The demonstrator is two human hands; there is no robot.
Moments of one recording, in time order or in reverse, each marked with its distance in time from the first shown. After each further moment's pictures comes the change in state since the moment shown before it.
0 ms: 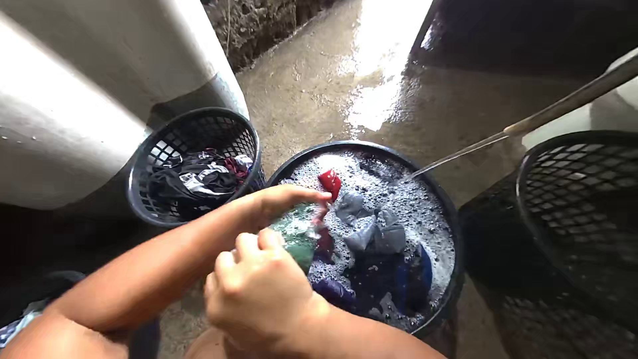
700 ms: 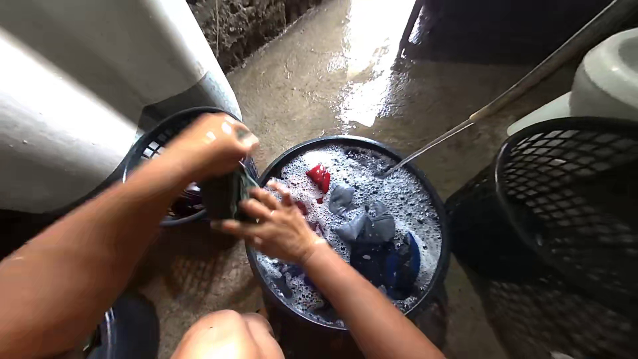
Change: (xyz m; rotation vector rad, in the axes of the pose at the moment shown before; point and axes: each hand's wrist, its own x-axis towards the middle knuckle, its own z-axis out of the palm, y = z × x) left_hand 0.011 0.036 -0.072 1.291 0.585 0.253; right_hand -0.030 0.073 0.082 0.227 0.225 -0.009
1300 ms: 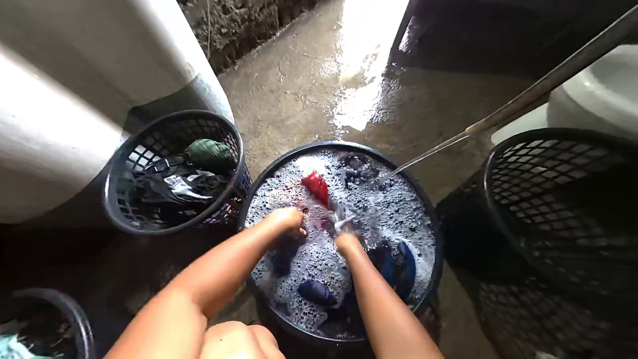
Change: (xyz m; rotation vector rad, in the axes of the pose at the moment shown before) left_hand 0.074 0.023 0.243 0.090 -0.644 0.226; right_hand -0.145 0.103 -0.007 0.120 -0.938 1.583
